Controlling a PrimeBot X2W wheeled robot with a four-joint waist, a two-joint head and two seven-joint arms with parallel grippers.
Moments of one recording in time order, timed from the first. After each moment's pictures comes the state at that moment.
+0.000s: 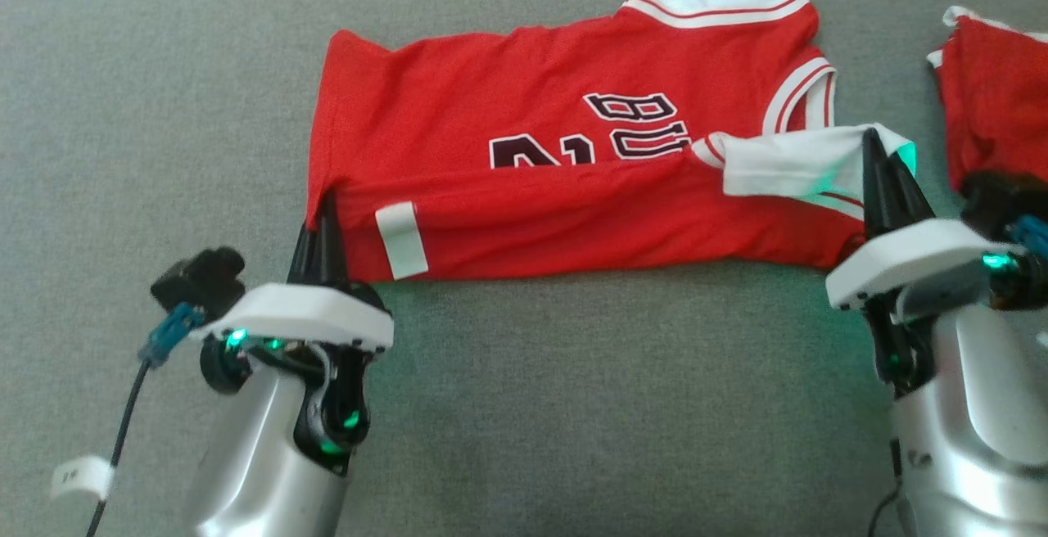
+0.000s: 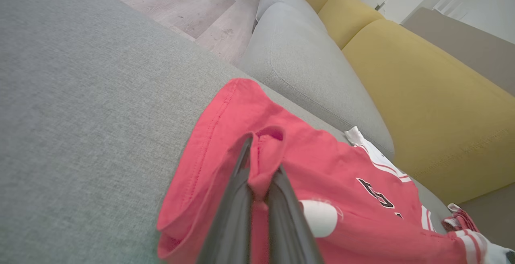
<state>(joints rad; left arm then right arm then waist) -0.32 0.05 -0.27 0.28 -0.76 0.09 -0.04 -0.36 -0.04 -0.10 0.36 0.17 0.13 0.03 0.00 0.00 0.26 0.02</state>
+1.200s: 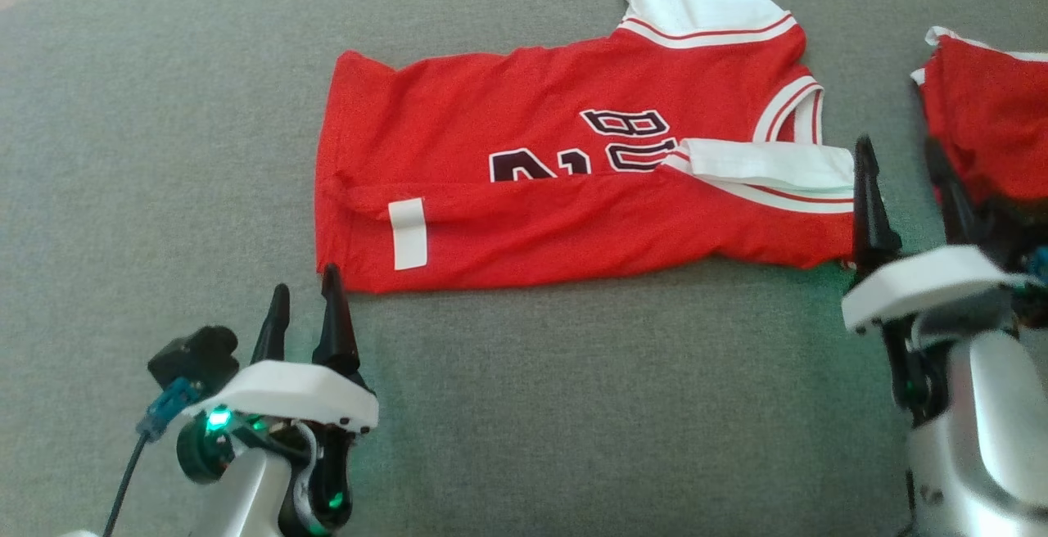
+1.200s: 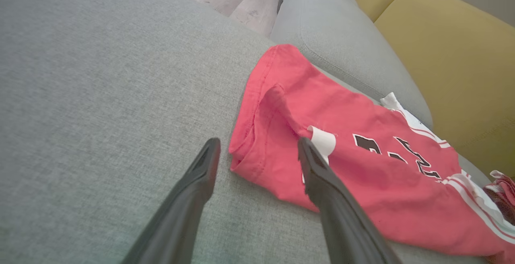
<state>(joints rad) -0.16 0.12 -0.30 0.19 -0.74 0.19 -0.01 -0.32 -0.05 -0.11 0.28 0.10 0.13 -0.01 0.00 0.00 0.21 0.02</state>
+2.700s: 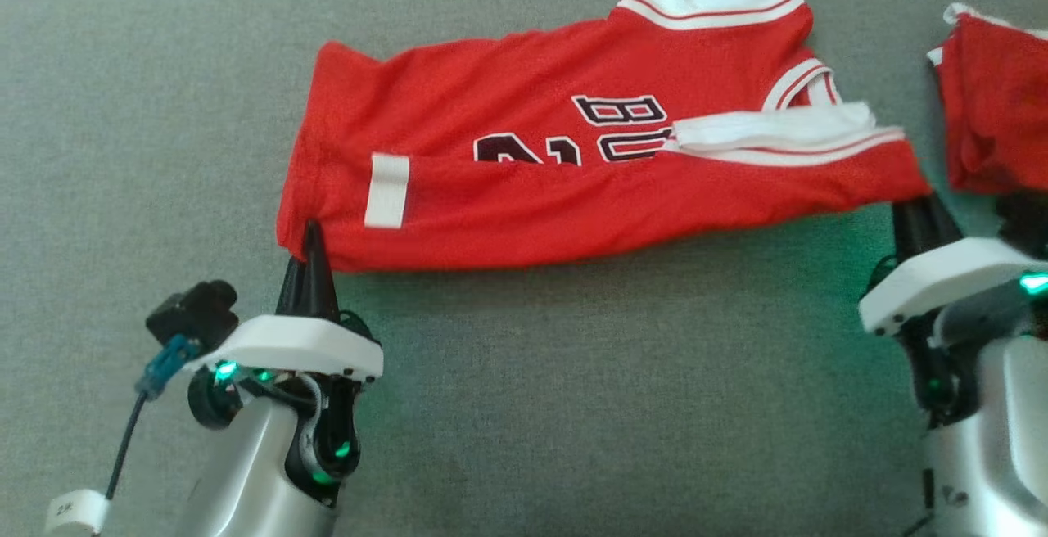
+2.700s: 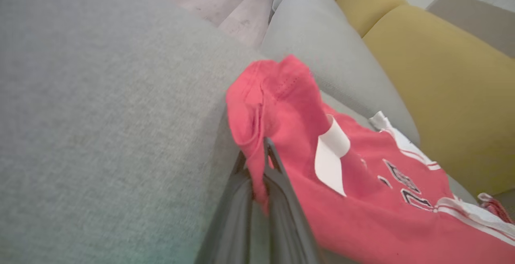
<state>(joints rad) -0.28 0.10 -0.30 0.30 -0.78 0.14 -0.07 -0.28 -0.05 -0.15 0.22 0.20 0.13 0.19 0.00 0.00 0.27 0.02</state>
